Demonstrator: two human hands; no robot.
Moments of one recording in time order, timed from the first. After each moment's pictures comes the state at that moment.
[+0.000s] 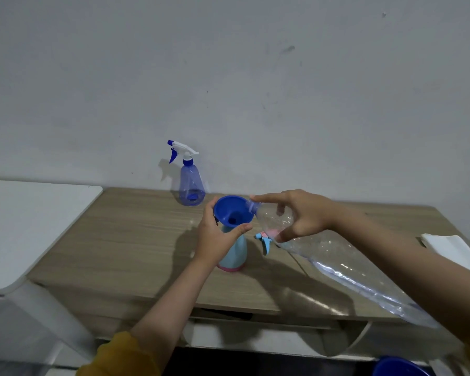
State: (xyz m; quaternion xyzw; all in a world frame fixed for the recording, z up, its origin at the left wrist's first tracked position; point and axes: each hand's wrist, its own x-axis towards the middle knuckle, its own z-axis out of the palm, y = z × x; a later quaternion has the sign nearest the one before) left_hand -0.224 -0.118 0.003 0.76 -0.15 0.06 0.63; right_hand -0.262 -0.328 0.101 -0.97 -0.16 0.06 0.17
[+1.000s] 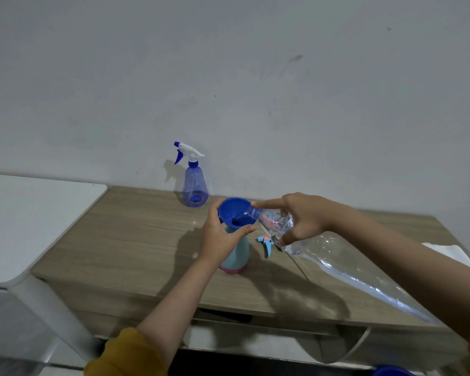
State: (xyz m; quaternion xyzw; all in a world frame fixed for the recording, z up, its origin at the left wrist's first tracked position) left_hand -0.226 -0.118 0.004 0.75 -0.15 0.05 0.64; right_hand -0.259 -0.317 0.109 -0.98 -0.16 0.08 0.07
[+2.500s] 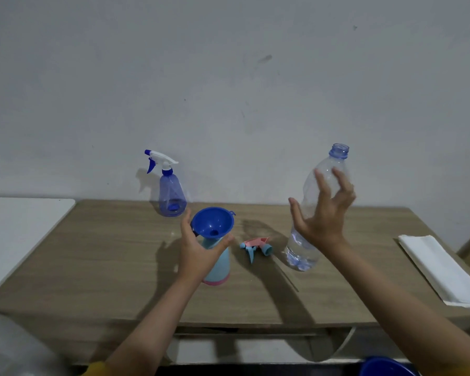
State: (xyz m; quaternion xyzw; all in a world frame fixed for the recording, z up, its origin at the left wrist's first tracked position) left_hand -0.221 -0.126 -0.011 0.75 -0.12 0.05 0.65; right_hand -0.264 -0.378 0.043 -0.81 0.01 -0.58 0.09
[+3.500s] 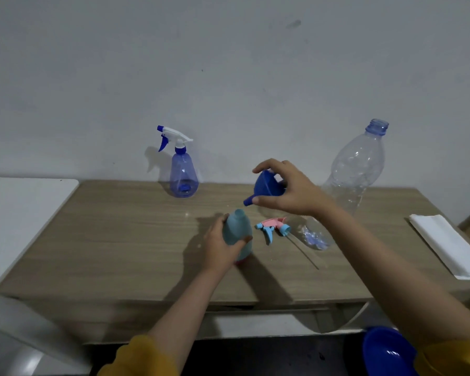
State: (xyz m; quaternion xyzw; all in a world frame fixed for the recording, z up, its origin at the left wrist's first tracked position) left_hand -0.204 -0.112 -0.068 0.82 -0.11 0.01 0.56; right_hand -0.243 -0.277 0.090 -0.93 -0.02 -0.09 0.34
